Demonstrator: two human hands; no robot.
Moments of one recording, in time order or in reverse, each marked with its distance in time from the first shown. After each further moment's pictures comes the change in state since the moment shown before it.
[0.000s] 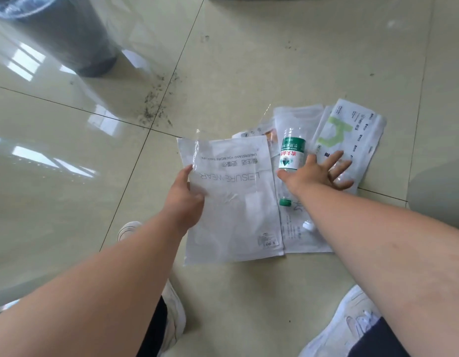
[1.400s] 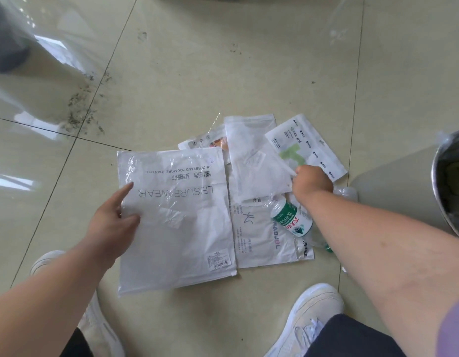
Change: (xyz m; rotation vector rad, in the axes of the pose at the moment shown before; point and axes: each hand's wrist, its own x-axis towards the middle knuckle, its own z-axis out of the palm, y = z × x) left_hand 0.015 -0.012 0.015 0.098 0.088 0.034; right_hand 0.107 0.113 -0.029 -0.168 0.139 -0.145
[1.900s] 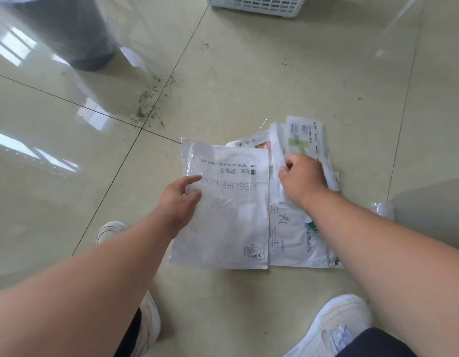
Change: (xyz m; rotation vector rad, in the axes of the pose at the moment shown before) left_hand -0.012 0.018 0.000 -0.178 -0.110 -0.007; right_hand -0.105 -0.117 -0.061 0.494 0.055 -0.311
